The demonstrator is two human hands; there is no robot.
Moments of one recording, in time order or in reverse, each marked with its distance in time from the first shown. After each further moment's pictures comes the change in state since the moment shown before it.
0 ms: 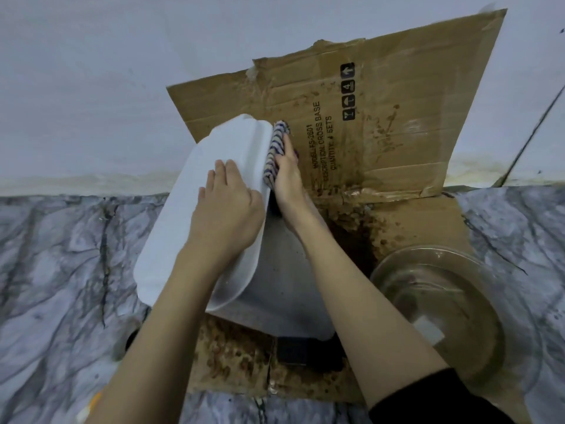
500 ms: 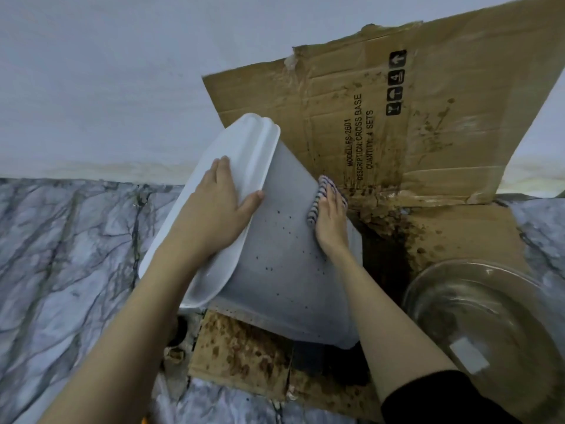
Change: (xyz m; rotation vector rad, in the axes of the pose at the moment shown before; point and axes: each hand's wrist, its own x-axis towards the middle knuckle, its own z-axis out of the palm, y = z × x) left_hand 0.015 -0.053 -0.014 0.077 0.003 -0.021; right_hand 0.008 0.110 -0.027 -0.579 0.002 0.111
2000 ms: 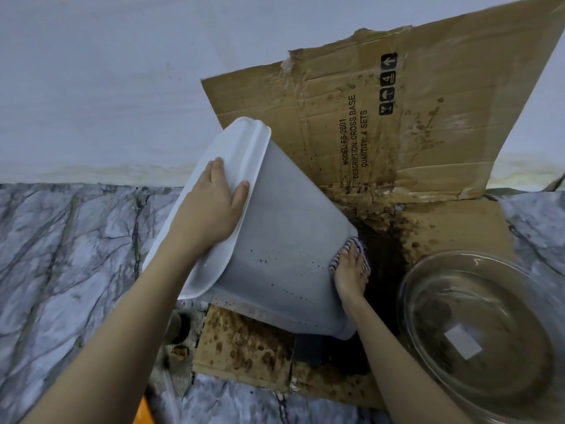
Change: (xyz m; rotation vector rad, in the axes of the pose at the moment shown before) left_hand 0.003 -0.014 0.002 -0.035 0.049 -0.009; right_hand -0.071 0.068 0.000 -0.089 -0.047 0.444
